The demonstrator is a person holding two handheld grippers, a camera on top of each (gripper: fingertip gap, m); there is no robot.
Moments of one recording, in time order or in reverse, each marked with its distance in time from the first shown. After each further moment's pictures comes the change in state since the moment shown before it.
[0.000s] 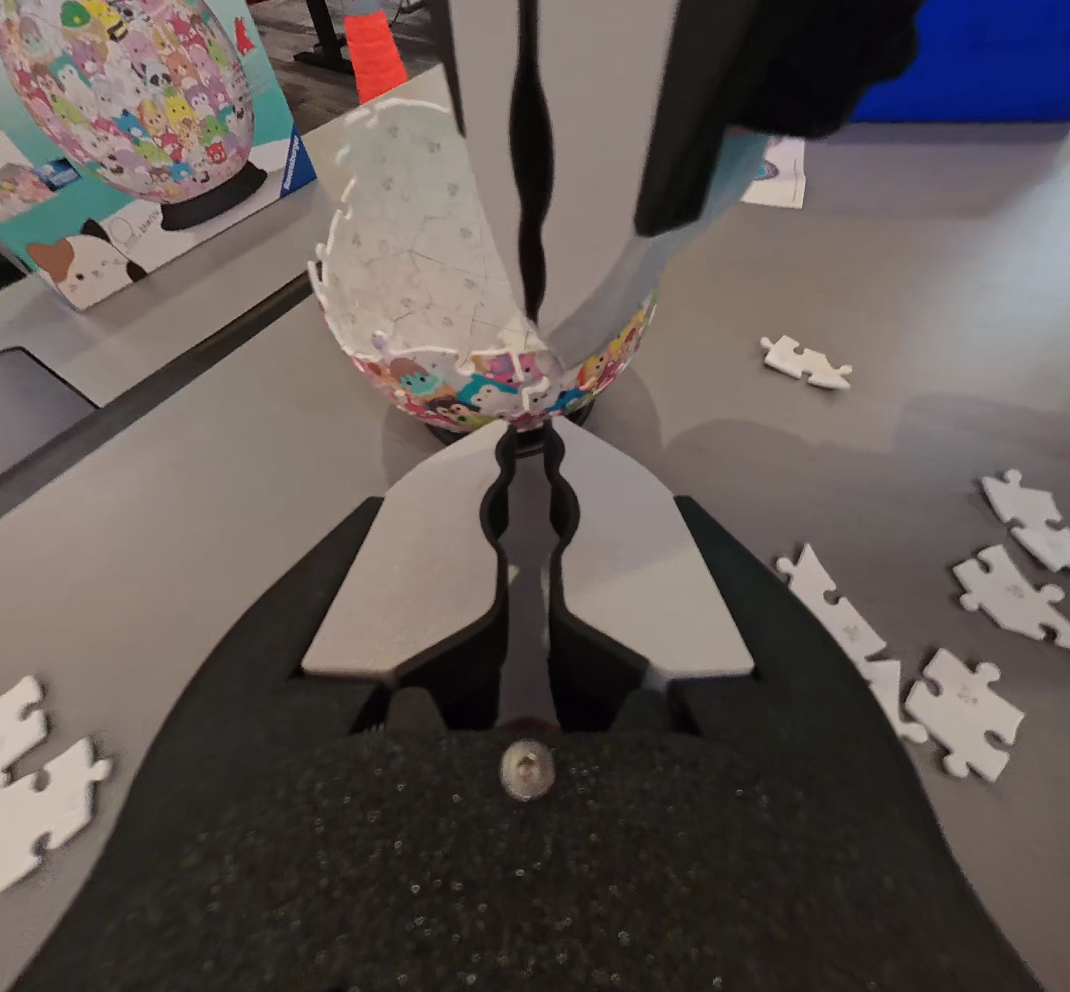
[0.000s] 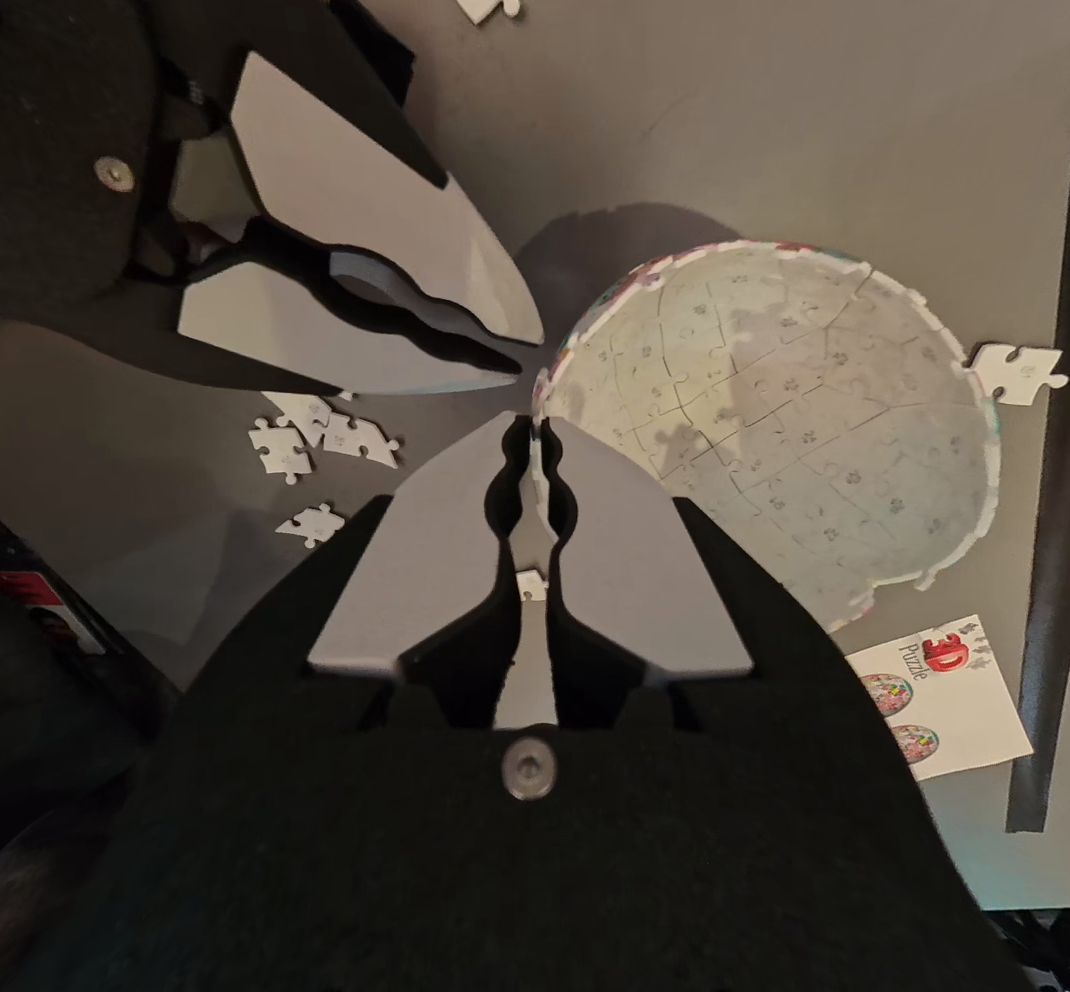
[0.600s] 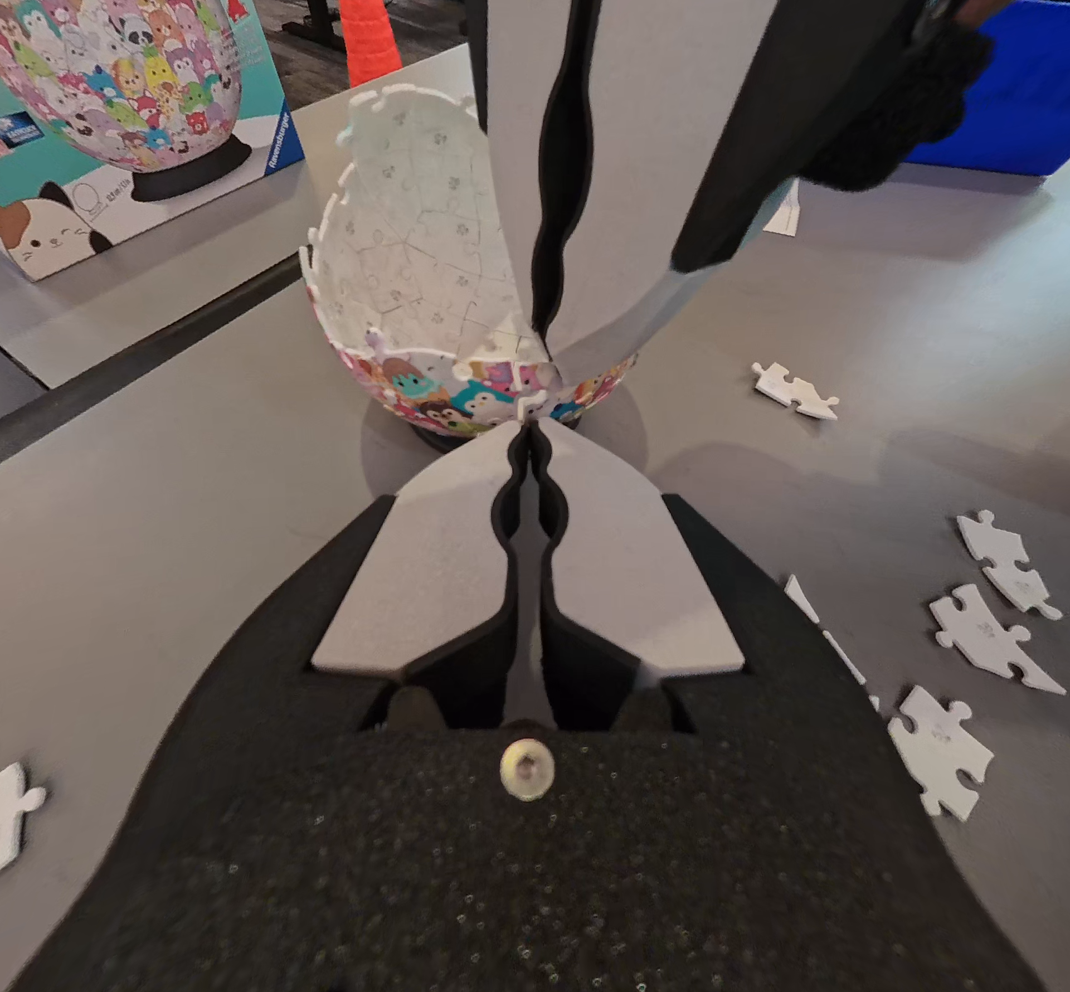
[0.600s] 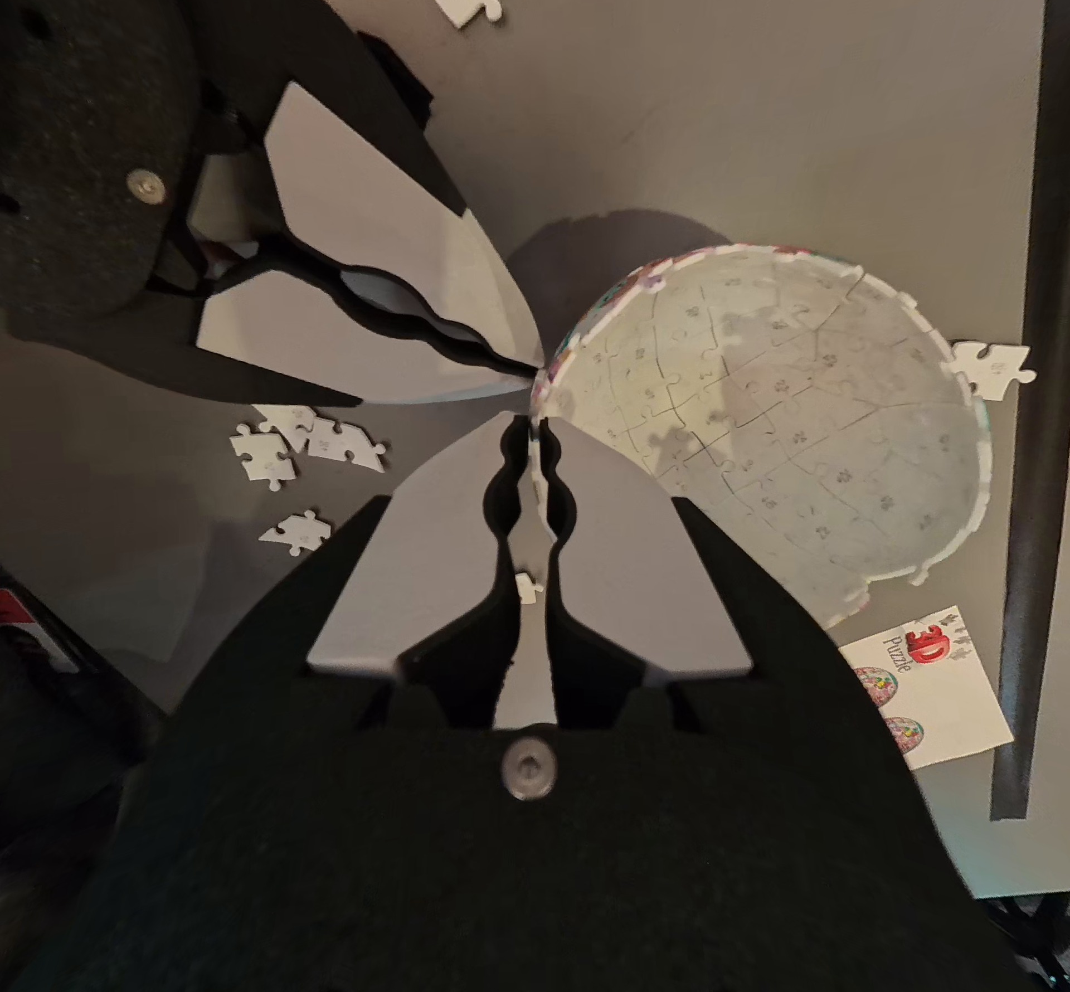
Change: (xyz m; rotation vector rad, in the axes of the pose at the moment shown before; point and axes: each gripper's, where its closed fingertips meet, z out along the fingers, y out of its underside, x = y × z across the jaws) left arm 0.001 -0.002 0.007 0.000 0.016 -0.069; right arm 0.004 0.000 0.000 0.013 0.034 -0.003
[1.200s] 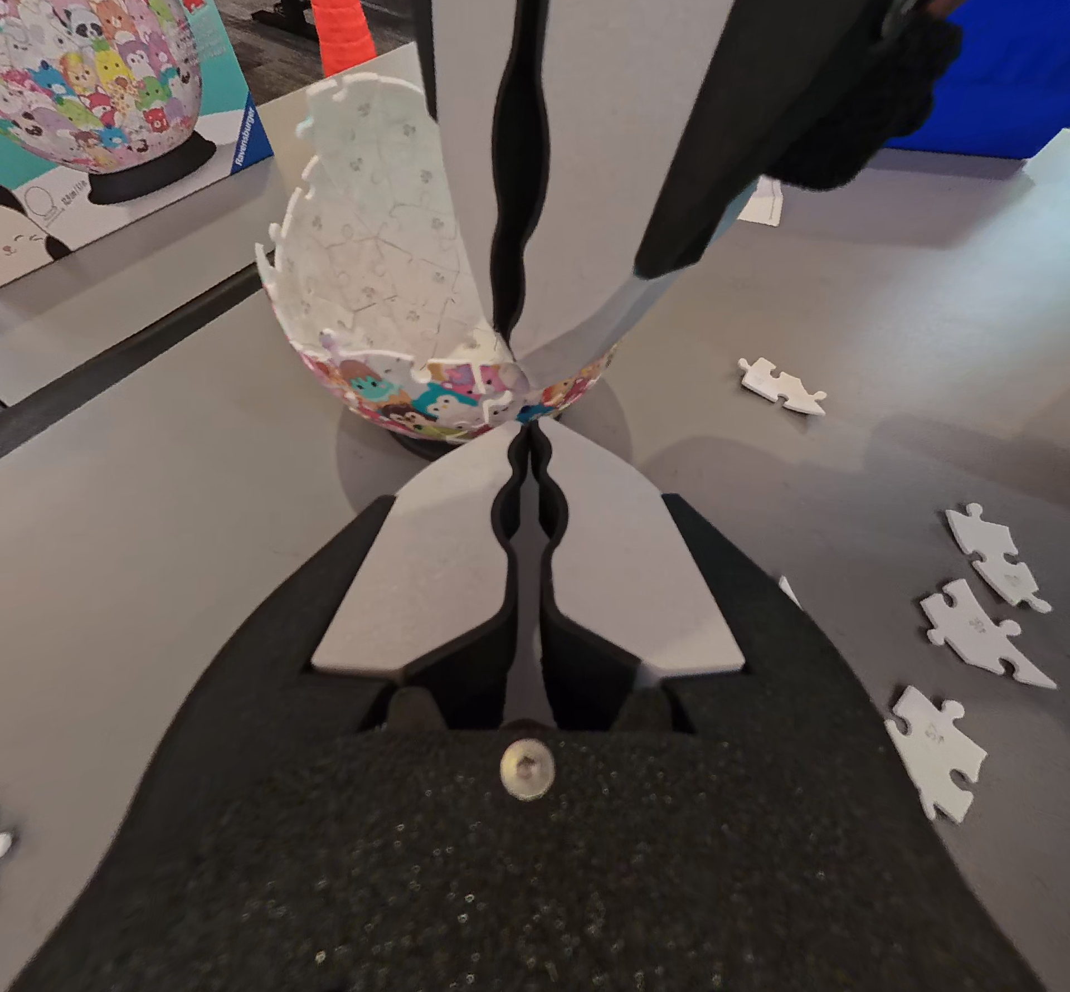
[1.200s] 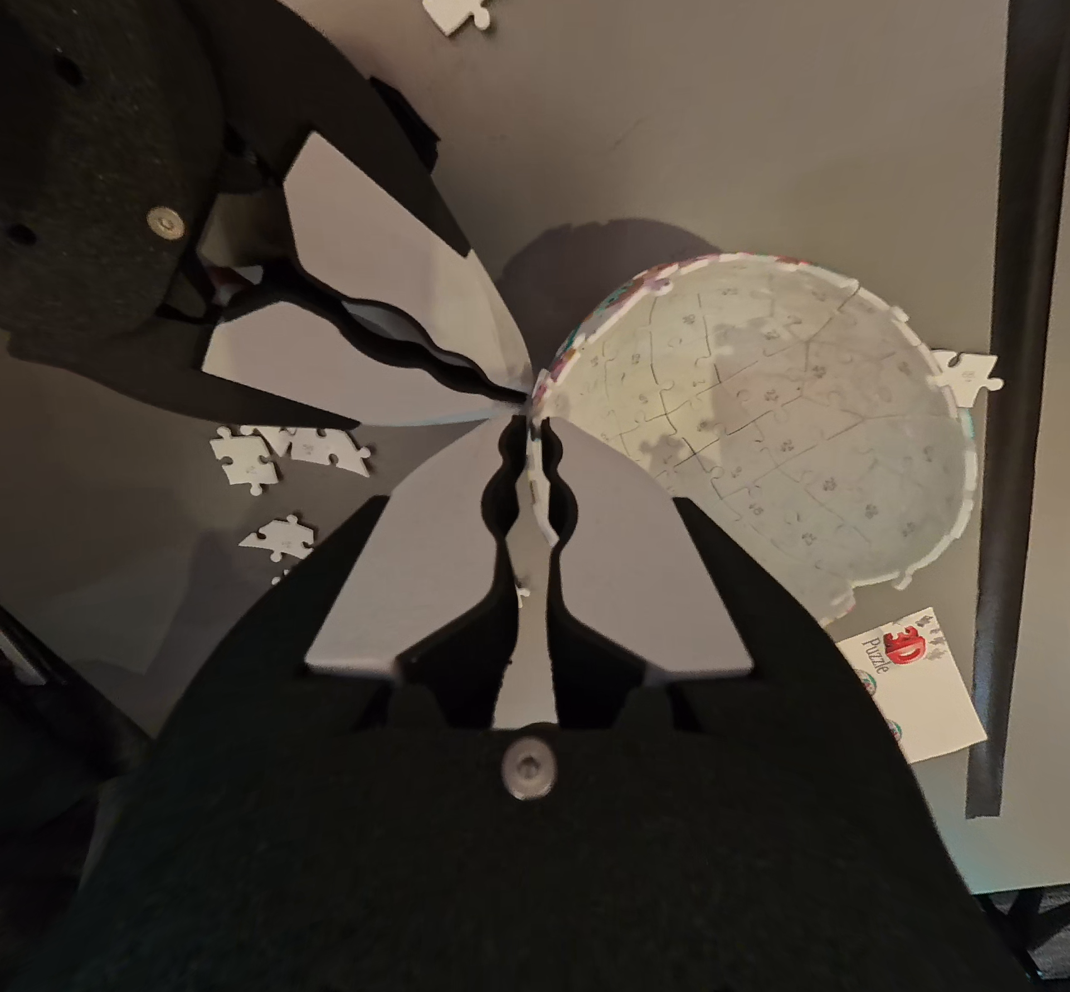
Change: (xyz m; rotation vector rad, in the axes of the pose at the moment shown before) left arm 0.006 0.001 0.007 -0.020 0.030 0.015; right arm 0.004 -0.001 0.000 0.014 0.025 -0.020
